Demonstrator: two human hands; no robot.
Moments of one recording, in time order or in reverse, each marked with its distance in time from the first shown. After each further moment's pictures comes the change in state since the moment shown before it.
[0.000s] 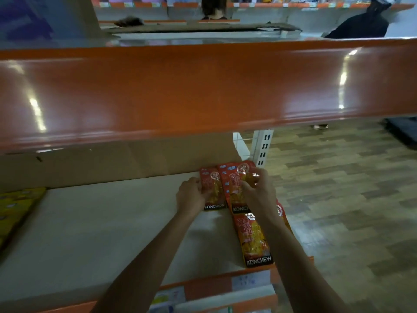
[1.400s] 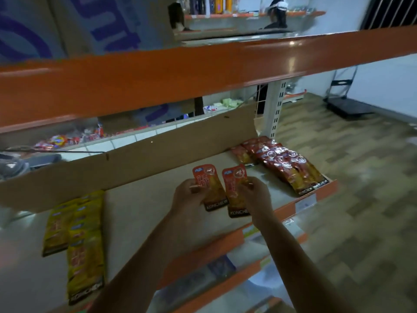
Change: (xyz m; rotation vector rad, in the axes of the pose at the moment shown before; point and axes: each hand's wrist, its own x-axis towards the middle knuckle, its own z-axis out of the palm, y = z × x) left_hand -0.067 -0.138 -0.176 -0.681 -0.368 -0.035; right_hand -0.179 -0.050 0.152 0.070 0.171 0.221
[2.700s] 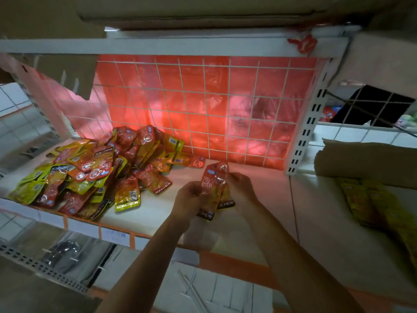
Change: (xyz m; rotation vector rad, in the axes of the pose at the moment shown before) left_hand -0.183 -0.141 -0.652 -0.100 0.586 -0.073; right_hand -0.357 -0.111 0.617 -0.117 -0.747 -0.051
